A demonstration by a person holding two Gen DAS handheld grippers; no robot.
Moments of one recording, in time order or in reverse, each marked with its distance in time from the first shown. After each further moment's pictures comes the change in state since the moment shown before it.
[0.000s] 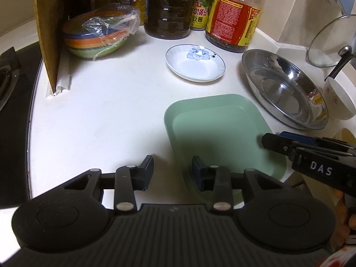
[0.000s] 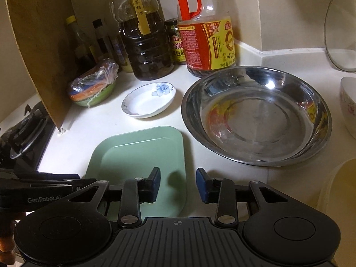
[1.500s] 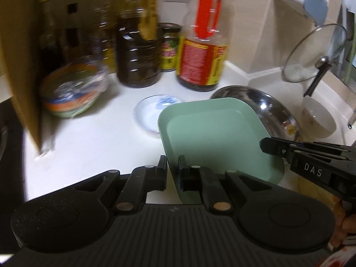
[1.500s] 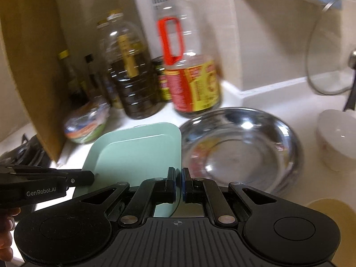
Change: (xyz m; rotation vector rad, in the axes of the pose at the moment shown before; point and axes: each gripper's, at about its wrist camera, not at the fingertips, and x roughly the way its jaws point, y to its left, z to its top) left arm -0.023 -0.043 0.050 0.121 -0.137 -0.071; right arm -0.036 -0.015 0.036 0.035 -0.136 -0.052
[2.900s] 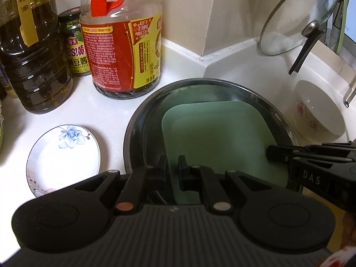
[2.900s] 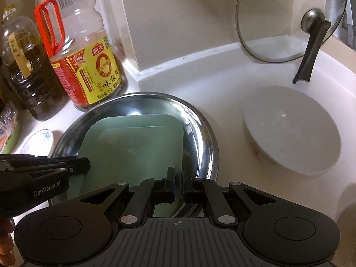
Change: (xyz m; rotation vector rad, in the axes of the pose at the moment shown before) left arm 0.135 -0.085 0.053 0.158 0.116 -0.115; right arm 0.054 -0.100 0.019 0.126 0.138 -0.284
